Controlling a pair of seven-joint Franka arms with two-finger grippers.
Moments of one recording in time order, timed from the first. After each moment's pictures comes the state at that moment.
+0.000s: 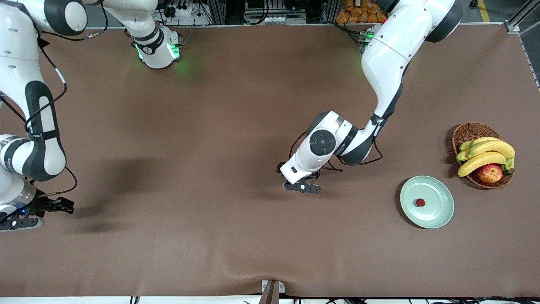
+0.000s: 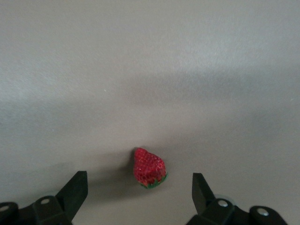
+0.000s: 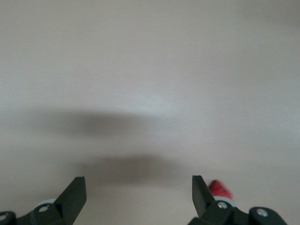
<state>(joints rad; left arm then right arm) -0.41 0.83 -0.27 -1.48 0.09 2.38 -0.52 -0.25 0.76 -0.07 -1.45 0.02 2.43 -0.45</state>
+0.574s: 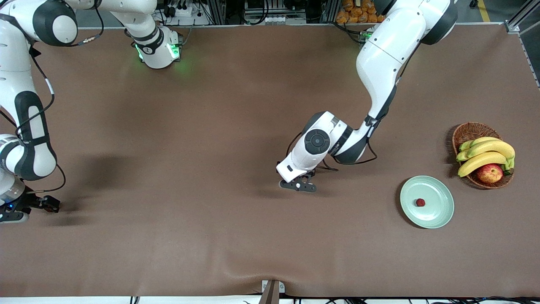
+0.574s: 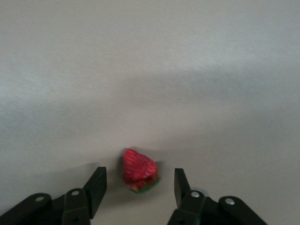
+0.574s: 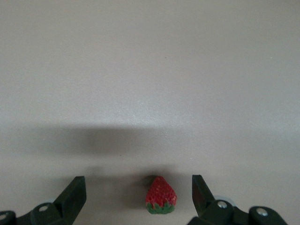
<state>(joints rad) -0.43 0.84 -0.25 -1.48 0.09 2.40 -0.52 -0.38 0.83 -0.04 -1.45 0.03 2.54 -0.49</state>
